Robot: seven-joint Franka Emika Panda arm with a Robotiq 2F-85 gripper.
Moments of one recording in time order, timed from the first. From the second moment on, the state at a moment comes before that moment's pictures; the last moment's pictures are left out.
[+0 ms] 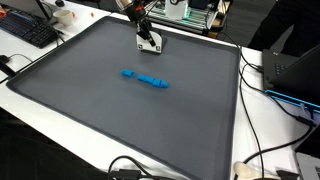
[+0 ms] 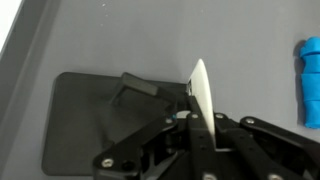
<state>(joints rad) -0.05 0.15 -0.05 -2.51 0.97 2.38 0.37</state>
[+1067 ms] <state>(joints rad) -0.05 0.12 -0.06 -2.50 0.95 2.38 0.38</state>
